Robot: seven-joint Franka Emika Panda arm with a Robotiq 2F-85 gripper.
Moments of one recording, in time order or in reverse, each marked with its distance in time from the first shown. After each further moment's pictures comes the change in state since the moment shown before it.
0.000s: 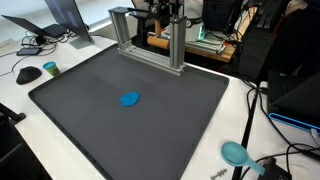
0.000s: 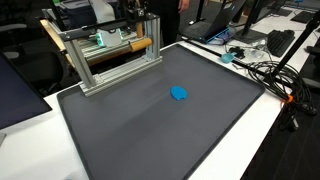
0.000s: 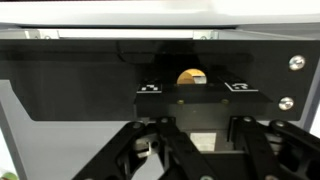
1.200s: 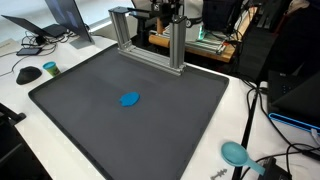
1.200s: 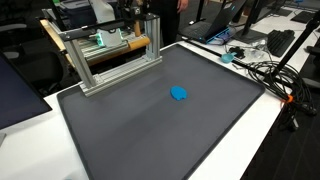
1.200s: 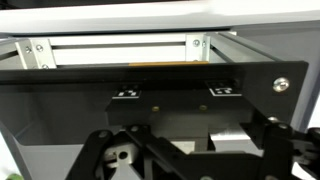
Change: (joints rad) arm -0.001 -0.113 0.048 -0.120 0.020 0.067 0.064
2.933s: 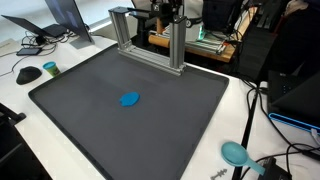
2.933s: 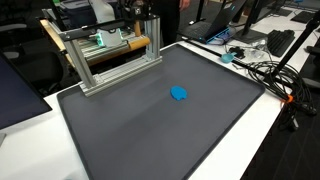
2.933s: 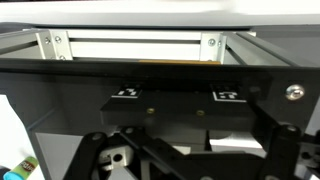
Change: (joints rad) arm -0.019 0.018 0.083 -0.006 -0.084 0.024 0.063
